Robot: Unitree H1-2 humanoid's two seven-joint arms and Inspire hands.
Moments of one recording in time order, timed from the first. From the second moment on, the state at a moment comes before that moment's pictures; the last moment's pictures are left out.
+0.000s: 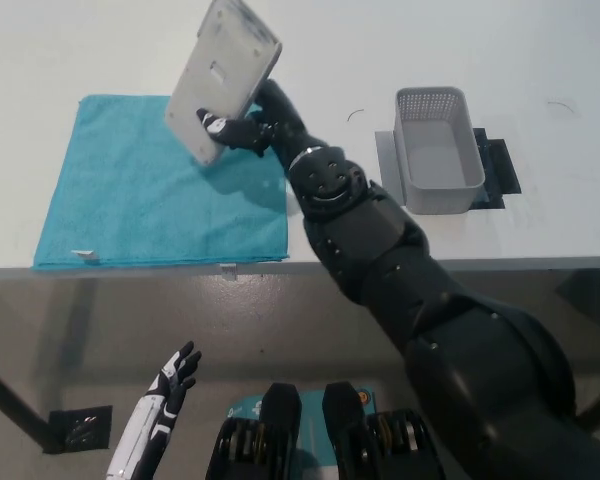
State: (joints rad) left_arm 0.05 0.13 -0.07 0.15 0.11 -0.34 -0.05; right_arm -1.28 0.22 0.01 1.40 -0.14 -0.11 -0.12
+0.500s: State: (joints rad) left_arm 0.05 0.14 -0.10 0.14 0.13 -0.34 -0.06; right_arm -1.28 0.22 0.07 1.45 -0.15 -0.06 -0.16
